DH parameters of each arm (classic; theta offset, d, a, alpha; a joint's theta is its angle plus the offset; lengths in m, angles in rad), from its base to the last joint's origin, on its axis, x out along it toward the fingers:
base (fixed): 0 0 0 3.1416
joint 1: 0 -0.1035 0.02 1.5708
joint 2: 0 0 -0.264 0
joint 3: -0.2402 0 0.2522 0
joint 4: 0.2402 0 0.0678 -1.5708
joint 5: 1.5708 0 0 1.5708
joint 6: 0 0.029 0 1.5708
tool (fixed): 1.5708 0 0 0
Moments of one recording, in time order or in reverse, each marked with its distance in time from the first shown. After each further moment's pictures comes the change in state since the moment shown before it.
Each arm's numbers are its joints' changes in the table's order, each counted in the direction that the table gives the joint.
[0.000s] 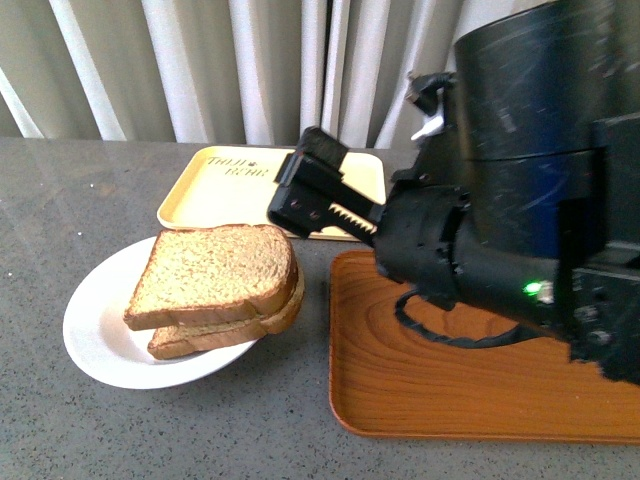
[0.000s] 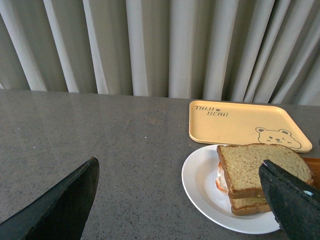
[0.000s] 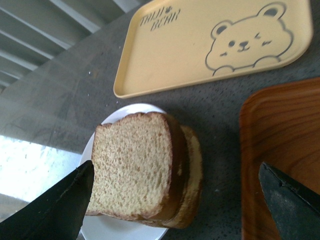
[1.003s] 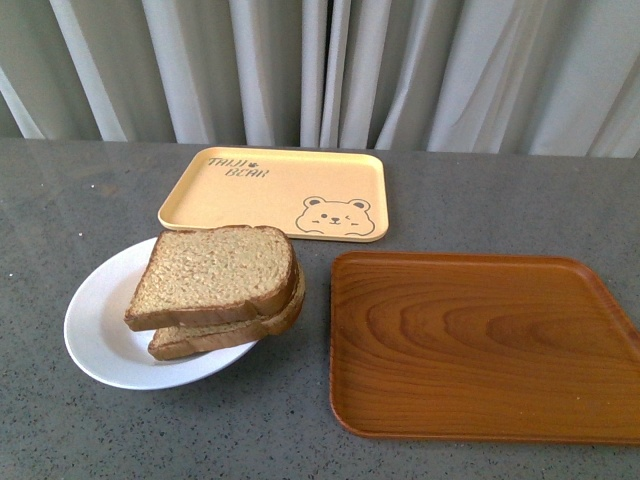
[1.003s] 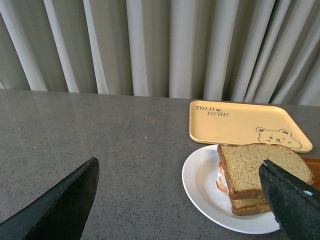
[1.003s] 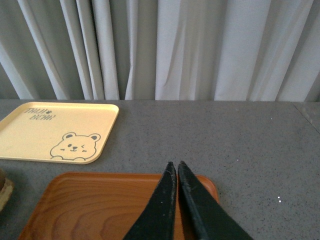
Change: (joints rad) left arm 0.000 0.000 0.000 0.000 0.000 0.000; right arm 0.420 -0.807 0.640 -0.195 0.057 -0.698
